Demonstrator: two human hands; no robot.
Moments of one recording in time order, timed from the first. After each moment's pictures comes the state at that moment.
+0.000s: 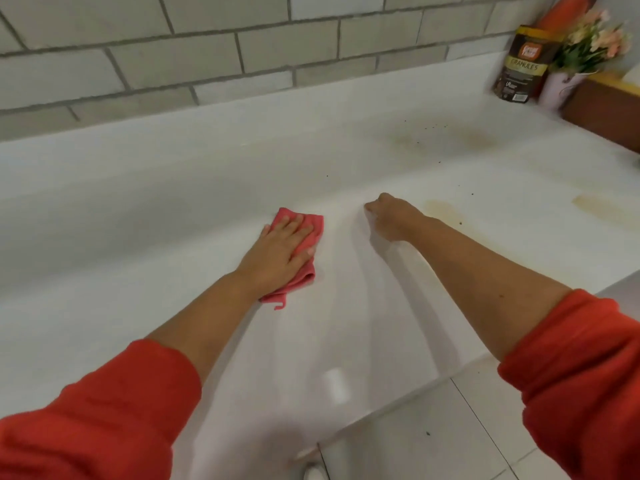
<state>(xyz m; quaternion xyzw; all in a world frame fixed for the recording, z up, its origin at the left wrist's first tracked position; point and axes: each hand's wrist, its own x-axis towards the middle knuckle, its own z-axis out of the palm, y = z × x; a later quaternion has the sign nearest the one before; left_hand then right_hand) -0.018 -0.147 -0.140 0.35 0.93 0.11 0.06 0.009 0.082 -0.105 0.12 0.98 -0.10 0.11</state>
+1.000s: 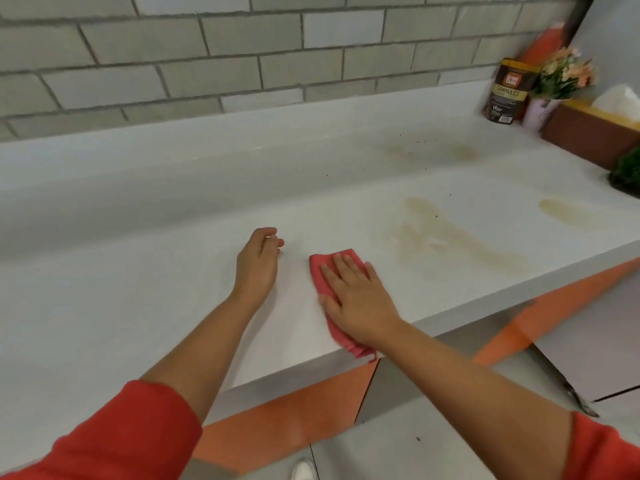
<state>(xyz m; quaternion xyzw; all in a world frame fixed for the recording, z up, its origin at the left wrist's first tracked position) 0.100 -0.161 -0.110 0.01 0.80 0.60 0.01 0.180 -0.011 -0.136 -0.03 1.00 -0.09 0.03</state>
